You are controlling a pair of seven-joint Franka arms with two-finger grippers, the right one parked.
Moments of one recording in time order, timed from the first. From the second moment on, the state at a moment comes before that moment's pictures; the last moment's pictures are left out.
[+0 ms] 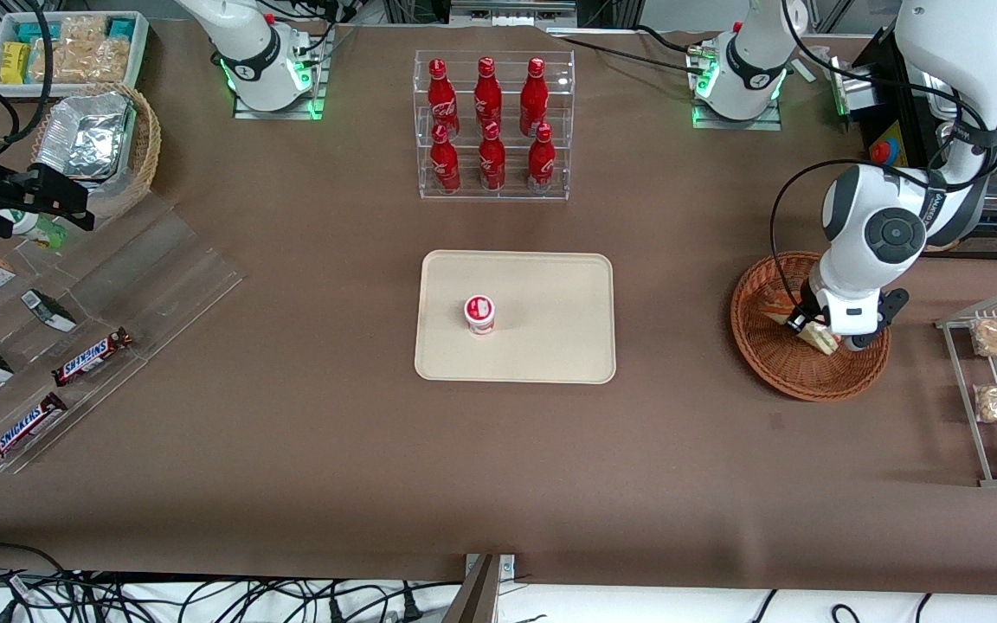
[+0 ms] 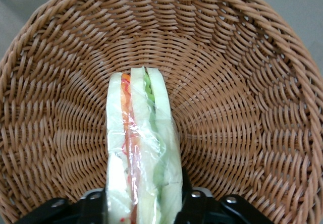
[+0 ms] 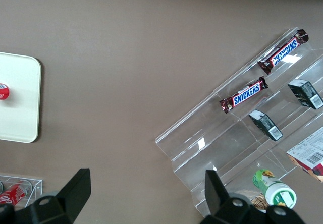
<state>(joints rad) 0.09 0.33 -0.07 -2.21 0.27 2.49 -0.98</state>
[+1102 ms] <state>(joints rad) 0.10 0.23 -0.14 -1.75 0.11 1.85 -0.68</state>
